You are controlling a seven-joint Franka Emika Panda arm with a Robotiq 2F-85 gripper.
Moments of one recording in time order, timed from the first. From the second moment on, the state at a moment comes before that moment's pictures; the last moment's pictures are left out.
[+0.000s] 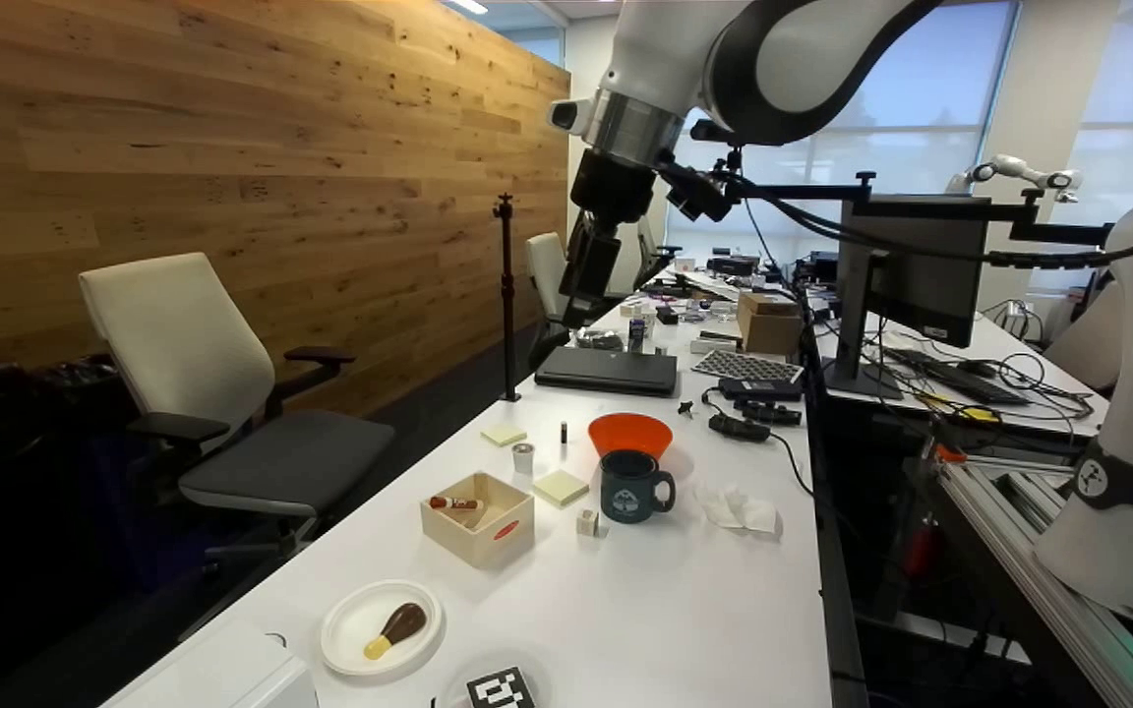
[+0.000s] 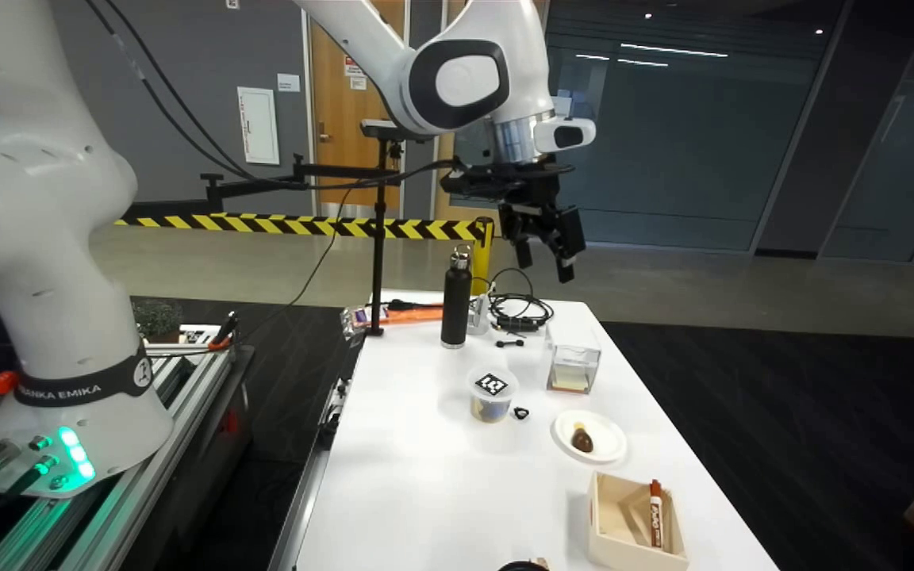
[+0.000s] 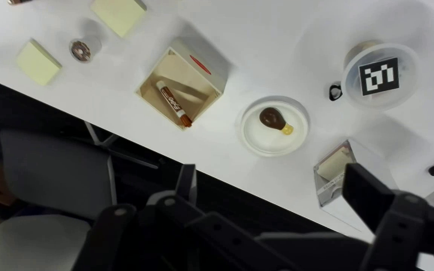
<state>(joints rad) 0.04 -0.04 0.03 -2.26 -0.16 2.57 -0.15</state>
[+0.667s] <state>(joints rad) 0.06 0.22 0.08 -2.08 -0.10 2.60 -0.32</state>
